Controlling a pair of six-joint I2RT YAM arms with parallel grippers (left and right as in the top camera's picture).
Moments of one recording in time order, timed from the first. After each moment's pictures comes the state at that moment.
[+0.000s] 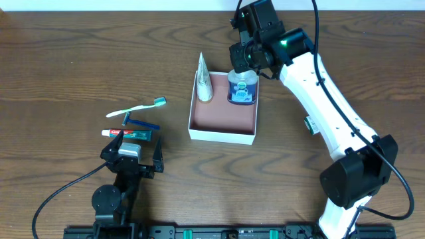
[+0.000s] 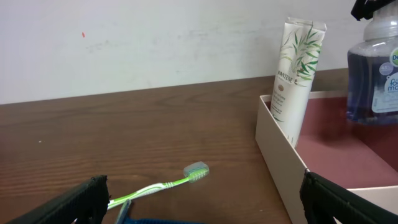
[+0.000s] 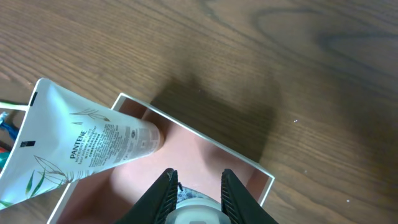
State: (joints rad) left arm -0.01 0.01 0.02 -0.11 0.17 0.04; right arm 0.46 1.94 1.90 -0.93 -0.05 0.15
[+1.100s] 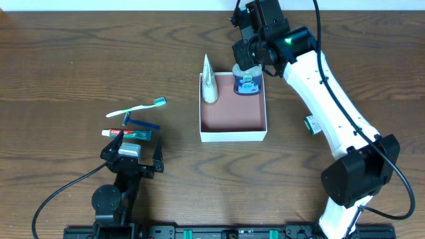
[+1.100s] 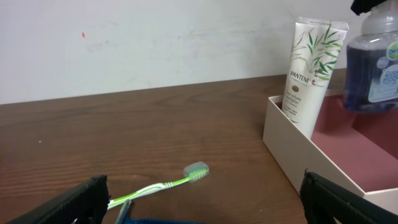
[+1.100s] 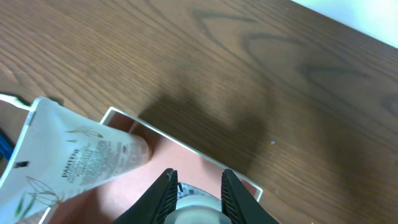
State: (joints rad) left arm -0.01 0.01 0.02 -0.11 0.17 0.04; right arm 0.44 1.94 1.90 -0.89 -0.06 0.00
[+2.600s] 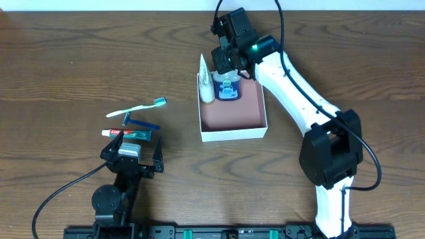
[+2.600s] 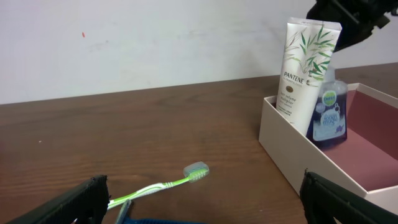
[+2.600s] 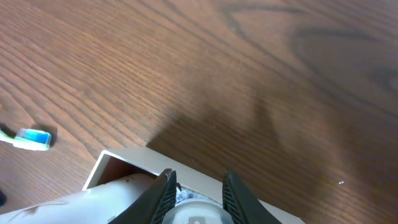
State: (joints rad) left arm -0.01 0.01 0.02 -0.11 0.17 0.04; right arm 0.50 2.14 1.90 -0.71 -0.05 0.11
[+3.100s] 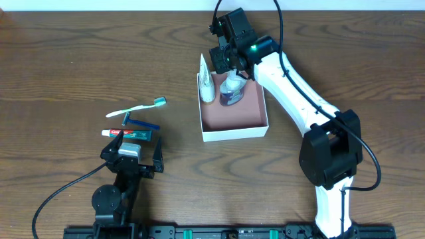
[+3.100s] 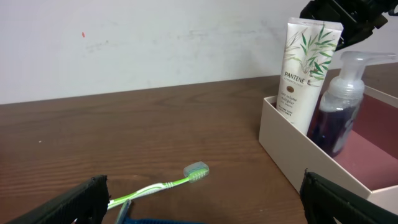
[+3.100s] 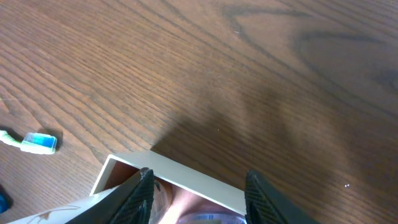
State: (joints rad) left arm -0.01 0.01 0.02 -0.11 0.17 0.04; right arm 0.51 2.14 1.90 -0.70 -0.05 0.12
